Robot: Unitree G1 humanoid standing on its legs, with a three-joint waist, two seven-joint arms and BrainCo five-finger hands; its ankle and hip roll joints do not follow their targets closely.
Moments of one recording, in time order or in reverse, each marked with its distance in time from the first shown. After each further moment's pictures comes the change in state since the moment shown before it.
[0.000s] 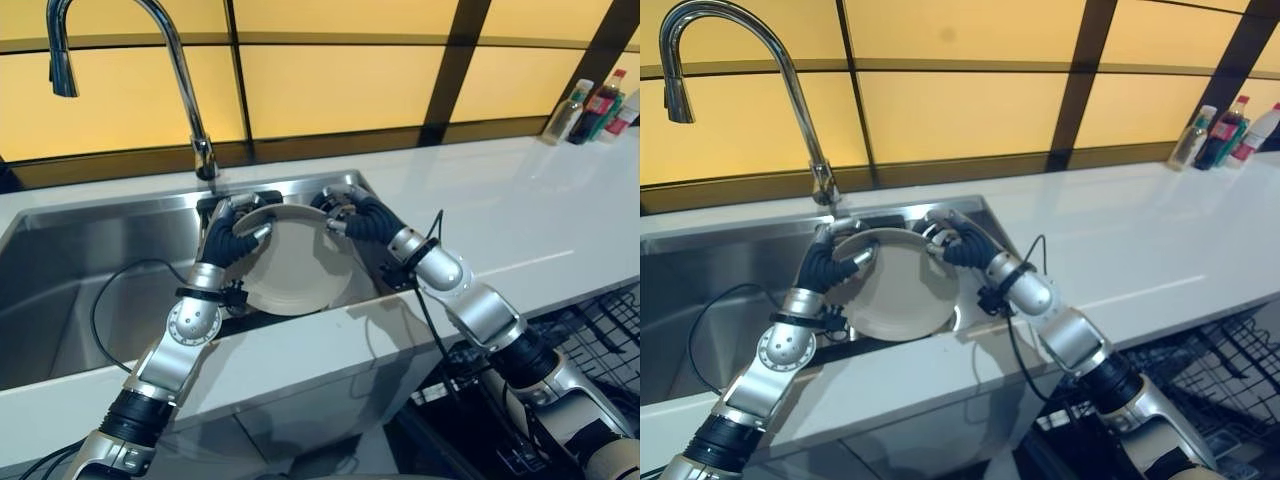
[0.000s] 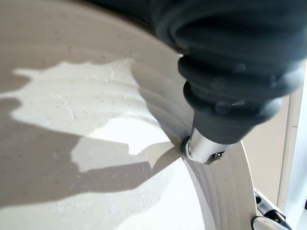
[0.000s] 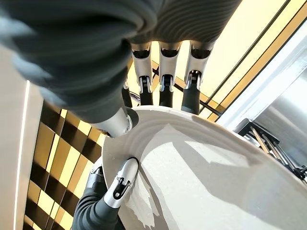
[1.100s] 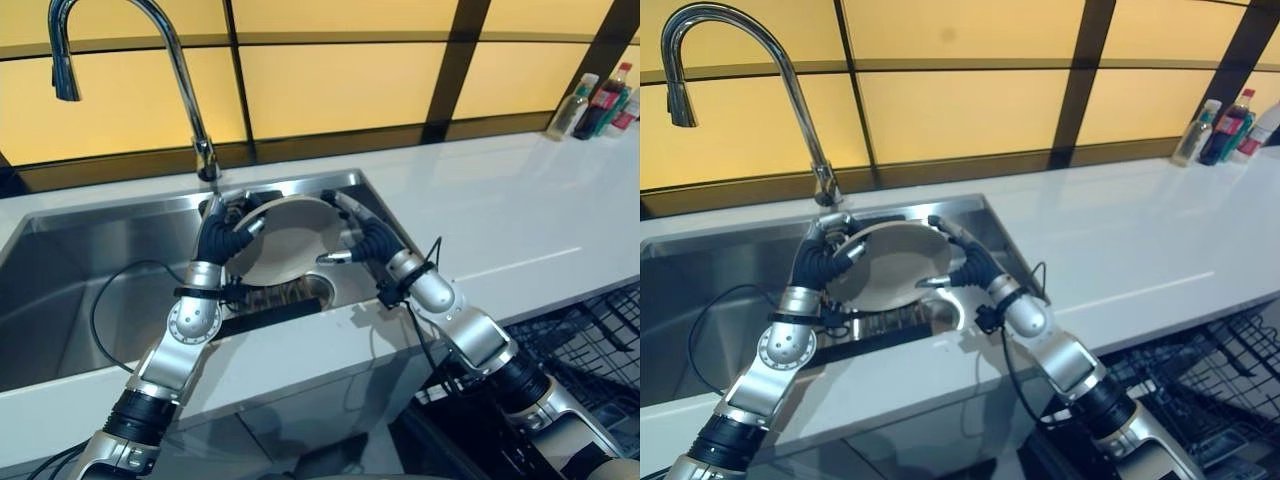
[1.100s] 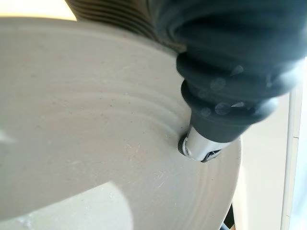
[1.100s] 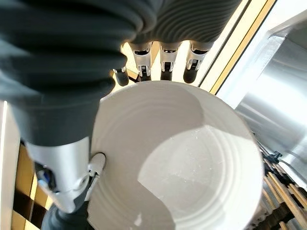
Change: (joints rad) left arm -0.002 -0.027 0.023 0.000 0.000 0.000 0.044; right arm 0.117 0.049 0.009 0.004 -0.095 0.020 -0.061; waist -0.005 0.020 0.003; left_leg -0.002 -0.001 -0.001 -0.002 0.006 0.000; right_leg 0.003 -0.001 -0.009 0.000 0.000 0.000
